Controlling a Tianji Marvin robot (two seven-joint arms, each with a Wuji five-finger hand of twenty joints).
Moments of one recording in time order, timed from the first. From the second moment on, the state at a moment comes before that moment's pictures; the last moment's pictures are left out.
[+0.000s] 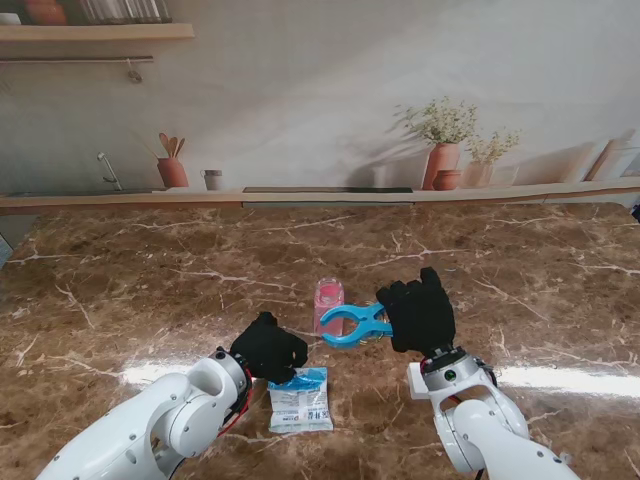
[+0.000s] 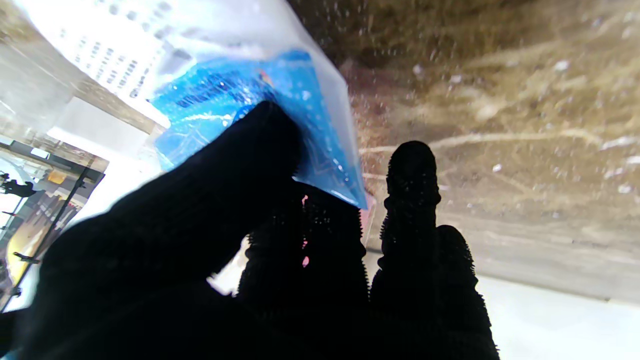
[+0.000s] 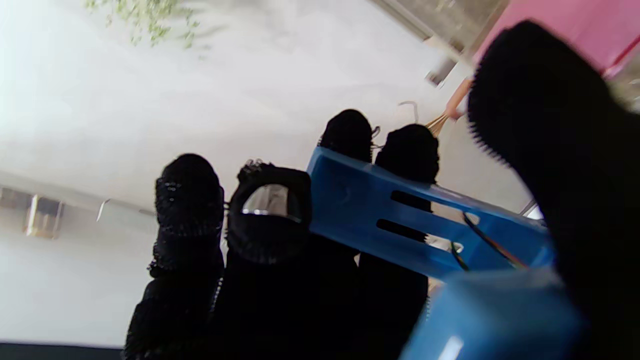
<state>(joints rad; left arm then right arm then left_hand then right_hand) 1.49 -1.06 -0.87 -1.58 0.88 0.00 -0.03 -1.68 -1.02 1.10 -1.67 -1.58 0.30 -0.57 0.76 -0.69 0.98 -0.28 0.83 -0.14 0.81 0.99 1.19 -0.07 0.52 1.15 0.80 0.15 0.65 1.15 -0.04 0.01 1.00 0.87 0.37 -1.14 1.17 -0.16 1.09 -0.30 0.70 1.29 1.23 -0.17 0.41 1.11 1.26 -0.08 1.29 1.00 0.70 0.08 1.34 0.80</state>
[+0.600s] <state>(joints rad) 1.53 -1.06 -0.89 -1.65 0.96 -0.05 0.02 -1.69 -1.01 1.10 -1.72 -1.62 0.15 -0.20 0.76 -0.69 0.98 -0.28 0.83 -0.17 0.81 1.01 1.19 -0.07 0.53 1.17 0.80 0.18 0.67 1.16 0.06 0.15 1.09 0.97 0.37 -1.20 1.24 -0.16 1.11 -0.30 0.69 1.29 1.24 -0.16 0.41 1.11 1.26 -0.07 1.36 1.00 0.72 0.11 1.40 0.80</state>
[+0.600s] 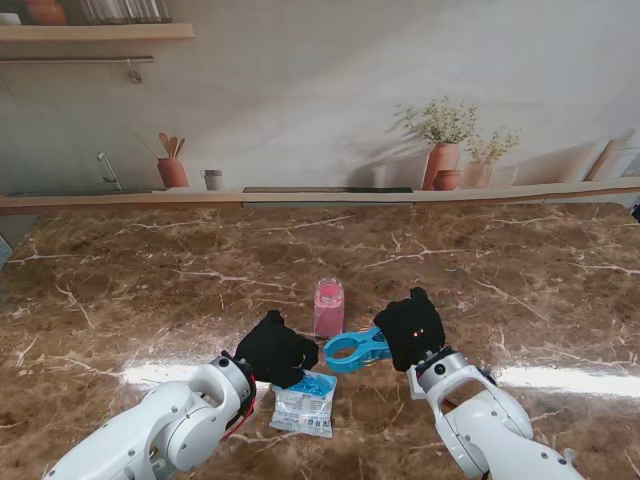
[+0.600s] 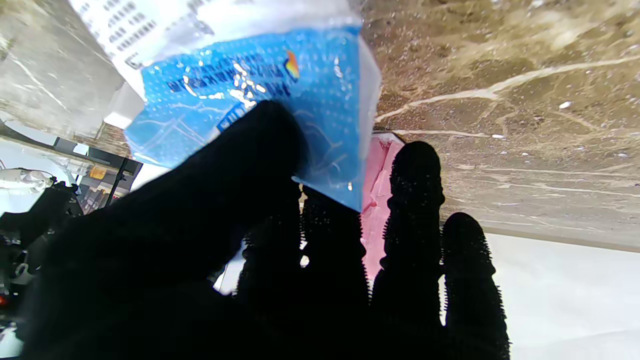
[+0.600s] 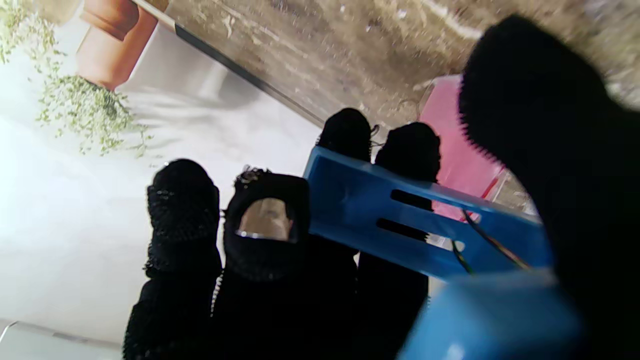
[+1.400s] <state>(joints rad) 1.54 -1.06 -0.89 -1.66 0.94 -0.03 0.03 -1.65 -1.00 1.01 -1.77 -1.62 0.09 0.10 0.77 -0.69 0.98 -0.28 0.83 -0.19 0.81 1.01 1.19 -0.07 0.56 1.17 0.80 0.18 0.67 1.19 0.06 0.14 1.09 0.97 0.37 -1.20 1.25 -0.16 1.11 -0.30 0.69 1.29 1.24 -0.16 0.41 1.09 1.26 -0.07 1.37 1.00 0.72 0.11 1.40 0.80</state>
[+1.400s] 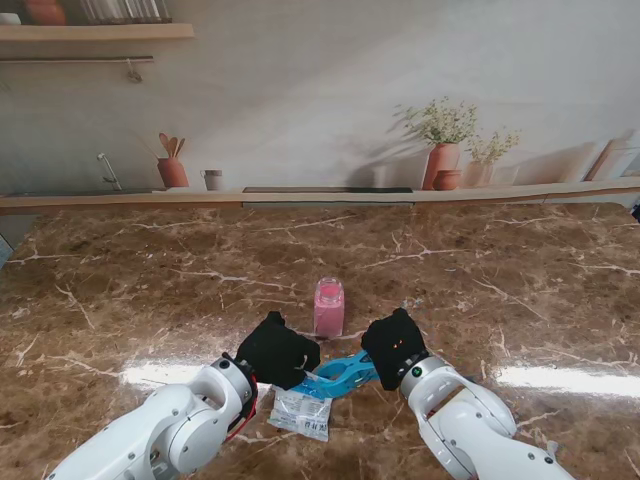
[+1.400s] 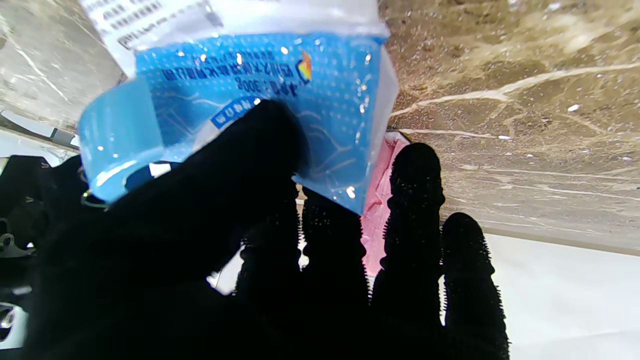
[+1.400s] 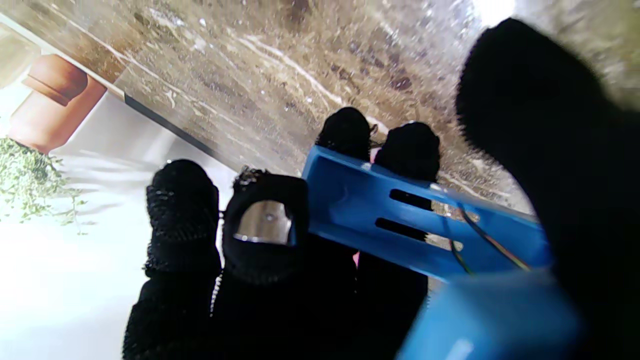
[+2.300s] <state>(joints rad) 1.54 -1.06 -0.88 -1.65 0.91 -0.01 0.01 -1.66 -0.99 1.00 -1.77 -1.62 0.03 0.07 0.79 -0.71 1.00 -0.30 0.83 -0.21 0.85 1.01 1.19 -0.07 0.57 1.17 0.81 0.18 0.67 1.20 0.05 0.13 1.09 0.97 0.21 -0.94 1.16 -0.22 0.66 -0.15 0.43 0.91 0.80 -0.12 0.43 0.72 0.80 -0.01 0.61 0.71 0.34 0.07 0.93 0.80</state>
